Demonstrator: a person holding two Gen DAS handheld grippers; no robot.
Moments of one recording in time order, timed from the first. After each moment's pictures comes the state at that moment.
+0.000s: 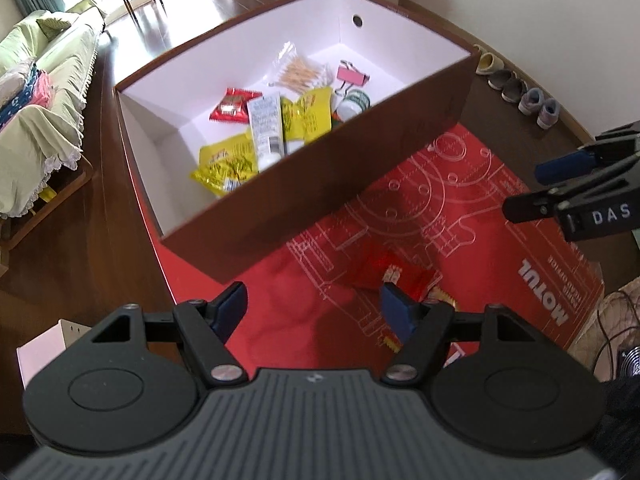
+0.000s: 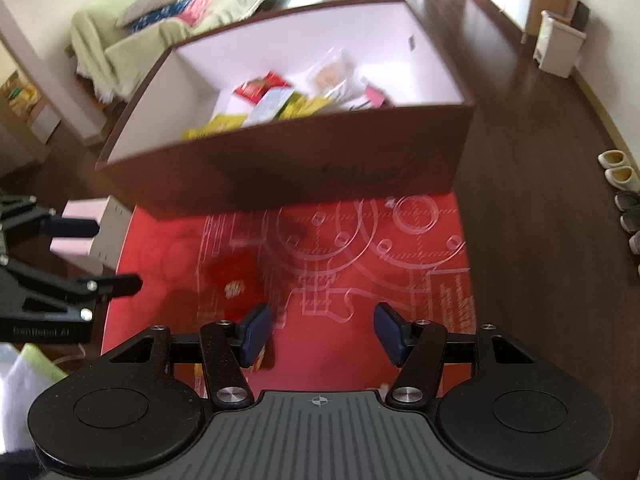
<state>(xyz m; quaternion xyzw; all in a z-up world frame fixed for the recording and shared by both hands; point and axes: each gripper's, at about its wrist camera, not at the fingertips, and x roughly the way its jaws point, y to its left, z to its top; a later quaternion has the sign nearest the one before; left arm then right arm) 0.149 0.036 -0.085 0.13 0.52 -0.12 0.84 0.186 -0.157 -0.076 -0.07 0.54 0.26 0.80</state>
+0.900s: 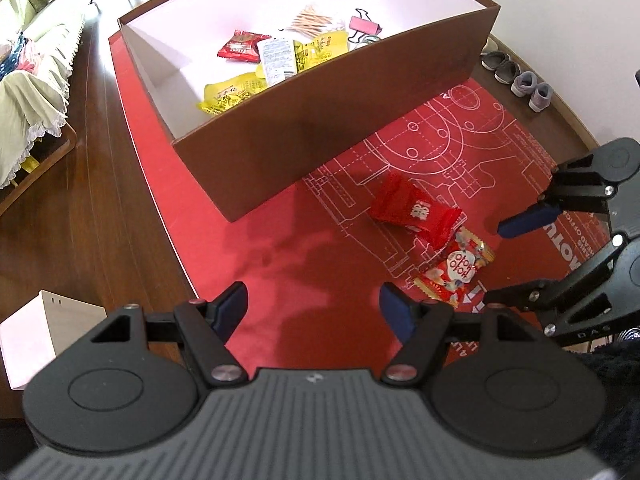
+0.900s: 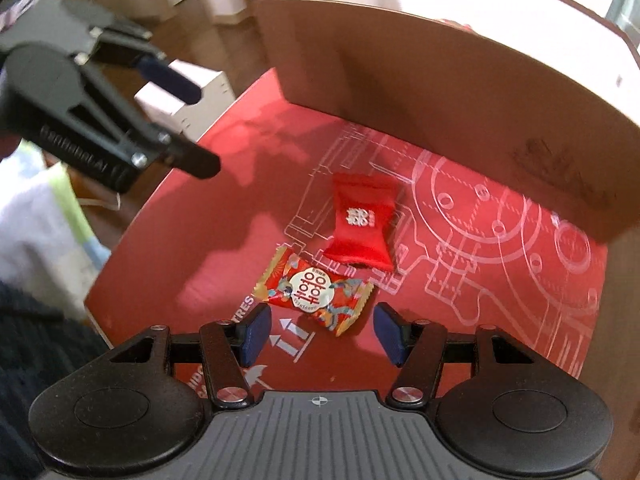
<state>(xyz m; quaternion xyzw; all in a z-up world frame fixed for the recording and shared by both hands) 0.137 0.080 -0.116 0.10 0.55 -0.14 0.82 0.151 -0.096 -0.143 -0.25 0.50 0.46 0.69</state>
